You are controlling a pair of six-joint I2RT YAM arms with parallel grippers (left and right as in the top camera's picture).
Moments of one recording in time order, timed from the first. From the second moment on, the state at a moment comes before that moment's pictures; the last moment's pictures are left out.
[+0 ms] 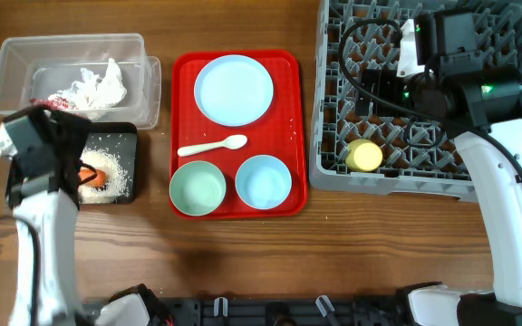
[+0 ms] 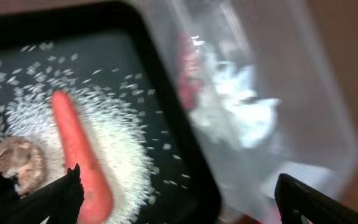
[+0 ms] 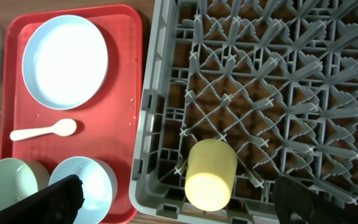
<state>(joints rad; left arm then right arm) 0.39 1.26 0.86 -0.41 -0.10 -0.82 0.19 1.51 1.66 -1.20 -0.05 0.20</state>
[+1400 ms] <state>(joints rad) 0.08 1.45 1.50 -0.96 -0.04 -0.46 0.43 2.16 1.66 -0.49 -0.25 0.55</state>
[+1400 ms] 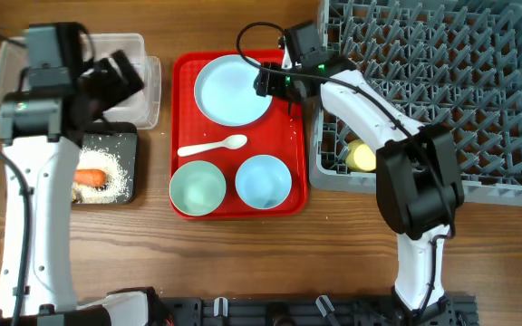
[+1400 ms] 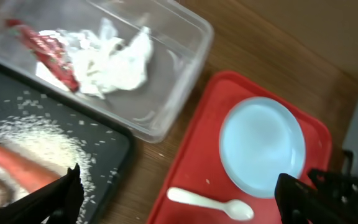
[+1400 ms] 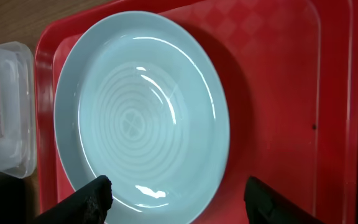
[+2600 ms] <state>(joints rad) 0.19 1.45 1.50 -0.96 -0.04 -0.46 0.58 1.97 1.48 -1.03 -0.14 0.23</state>
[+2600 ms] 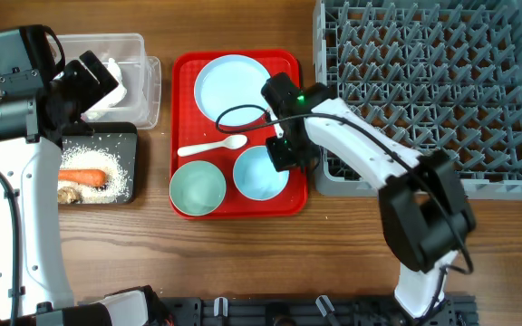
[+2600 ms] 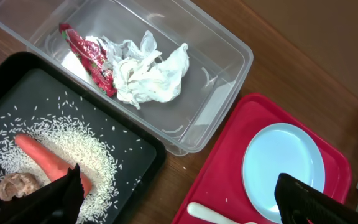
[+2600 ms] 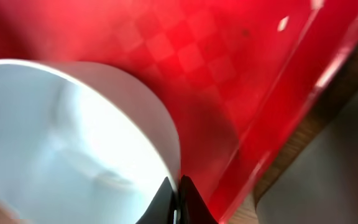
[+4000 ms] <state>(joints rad) 0.19 1.45 1.50 -0.96 -0.04 -0.47 0.37 2.15 1.51 0.27 1.07 -0.80</state>
